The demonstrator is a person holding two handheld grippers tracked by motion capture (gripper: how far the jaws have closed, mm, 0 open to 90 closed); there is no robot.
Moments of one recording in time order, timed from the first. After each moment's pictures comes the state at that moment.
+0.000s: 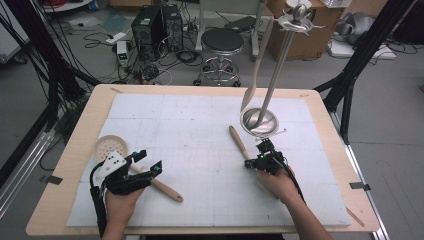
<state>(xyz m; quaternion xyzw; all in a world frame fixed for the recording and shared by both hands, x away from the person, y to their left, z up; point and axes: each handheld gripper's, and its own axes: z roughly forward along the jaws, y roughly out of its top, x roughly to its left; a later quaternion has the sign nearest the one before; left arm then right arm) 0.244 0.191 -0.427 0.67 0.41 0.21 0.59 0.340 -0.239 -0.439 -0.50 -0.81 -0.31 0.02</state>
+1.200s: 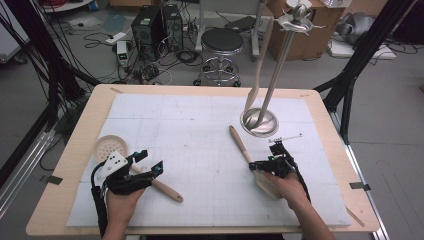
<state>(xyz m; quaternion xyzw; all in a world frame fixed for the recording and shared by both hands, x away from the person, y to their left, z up) 0.244 0.190 -0.428 0.67 0.41 0.21 0.59 0.329 -0.266 -0.441 -0.54 -0.77 -0.34 0.05</state>
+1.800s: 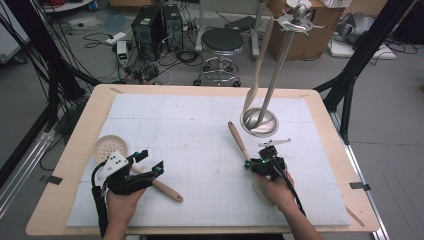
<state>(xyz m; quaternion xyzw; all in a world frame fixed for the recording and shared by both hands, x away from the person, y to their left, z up) 0.244 0.189 -0.427 0.67 0.41 0.21 0.59 0.320 -0.237 -0.450 -0.50 -0.79 -0.33 -0.09</state>
